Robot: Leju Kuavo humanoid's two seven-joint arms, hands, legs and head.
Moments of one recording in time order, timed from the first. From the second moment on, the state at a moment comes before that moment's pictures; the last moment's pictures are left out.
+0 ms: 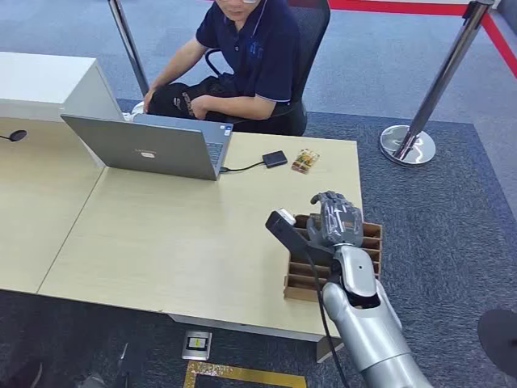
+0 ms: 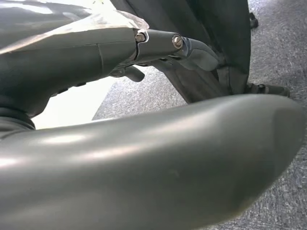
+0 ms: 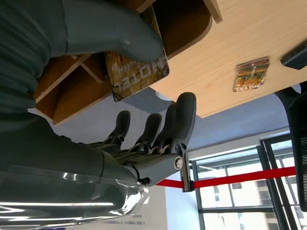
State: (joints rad) left arm -0.05 -0.26 0.63 -0.19 -1.43 0.62 0.19; right arm -0.43 0.14 0.47 -0.76 1.30 -0.23 0.10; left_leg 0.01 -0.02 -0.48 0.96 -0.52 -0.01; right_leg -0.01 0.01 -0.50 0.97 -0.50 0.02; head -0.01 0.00
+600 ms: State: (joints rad) left arm -0.05 -0.25 0.63 -0.19 -1.44 0.62 0.19; right arm -0.42 0.11 0.47 -0.78 1.29 -0.23 0.11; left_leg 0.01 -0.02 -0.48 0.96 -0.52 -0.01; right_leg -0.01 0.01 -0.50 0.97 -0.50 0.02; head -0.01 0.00
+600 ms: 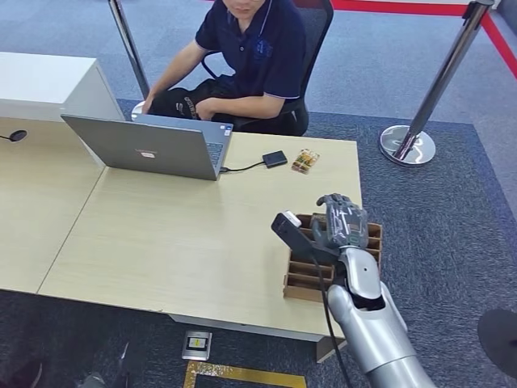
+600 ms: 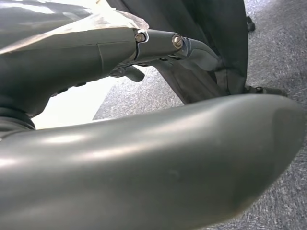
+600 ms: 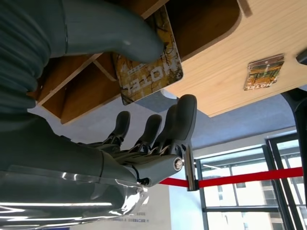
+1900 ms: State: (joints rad) left arm -0.05 -0.25 0.63 -0.19 -1.46 0.61 0.18; right arm -0.37 0.08 0.47 -0.86 1.26 -0.21 0.11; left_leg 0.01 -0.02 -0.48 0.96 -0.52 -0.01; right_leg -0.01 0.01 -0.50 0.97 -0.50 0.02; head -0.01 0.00
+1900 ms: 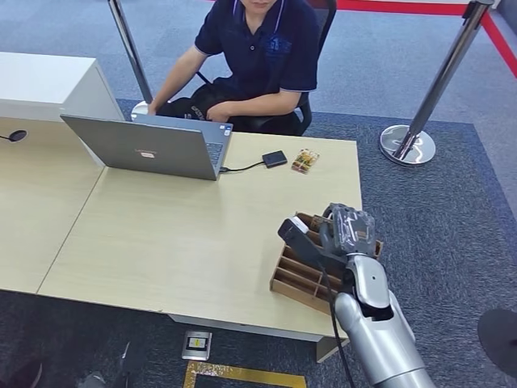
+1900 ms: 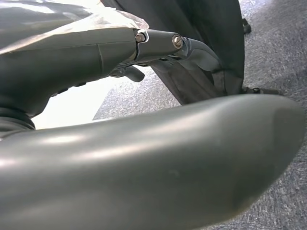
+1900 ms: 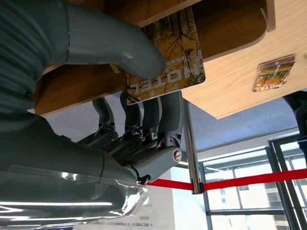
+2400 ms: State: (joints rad) left arm -0.05 -0.25 0.63 -0.19 -1.46 0.61 0.18; right arm -0.35 0.08 0.47 -0.91 1.24 -0.21 0.07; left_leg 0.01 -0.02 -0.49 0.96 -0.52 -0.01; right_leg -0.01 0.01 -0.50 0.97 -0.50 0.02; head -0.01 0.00
